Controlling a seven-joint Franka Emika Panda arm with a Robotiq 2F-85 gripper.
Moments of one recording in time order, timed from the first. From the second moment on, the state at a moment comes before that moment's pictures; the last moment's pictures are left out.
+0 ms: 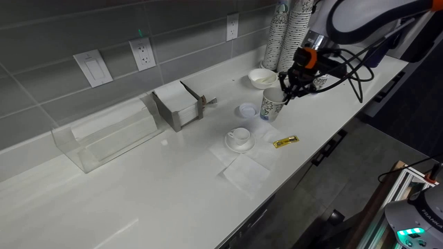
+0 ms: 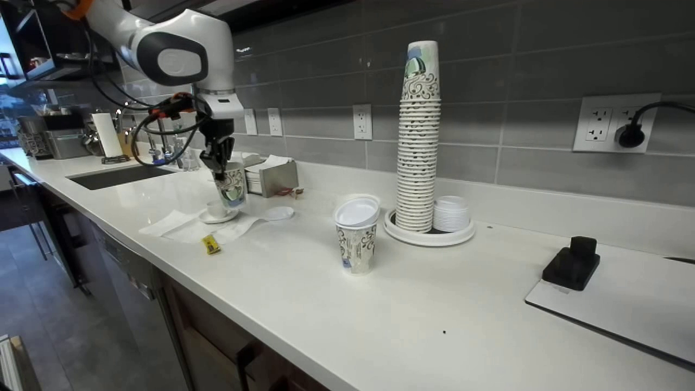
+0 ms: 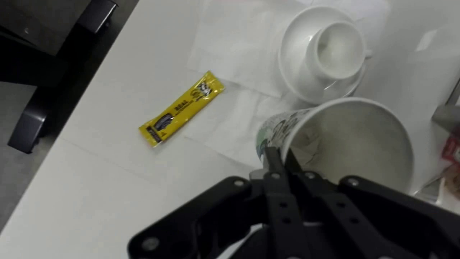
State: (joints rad) arm 0.05 -0.15 0.02 -2.33 0.36 2.25 0.88
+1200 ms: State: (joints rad) arm -0.13 -0.30 -0.06 -2.64 0.43 2.49 1.12
